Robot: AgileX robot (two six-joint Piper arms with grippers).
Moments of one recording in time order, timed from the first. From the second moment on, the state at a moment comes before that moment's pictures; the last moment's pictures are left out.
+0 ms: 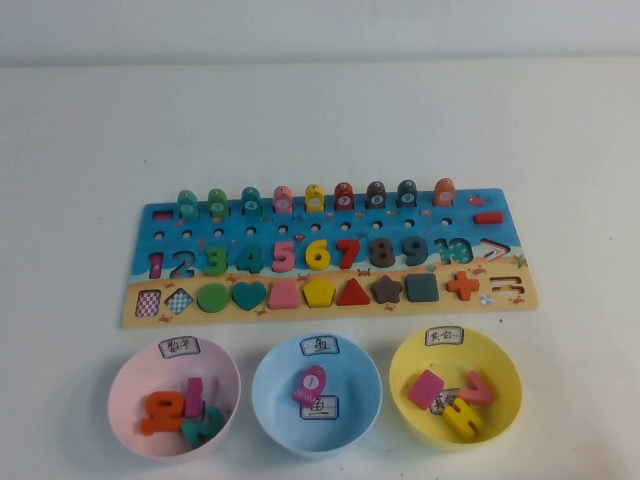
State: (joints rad) right arm 0.03 -0.01 0.03 0.24 0.37 -0.21; left arm -0.16 0.09 0.02 -0.07 -0.08 0.05
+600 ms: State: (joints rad) right arm 0.03 -0.01 0.03 0.24 0.37 -0.21; left arm -0.11 -0.01 0.02 -0.02 0.37 0.04
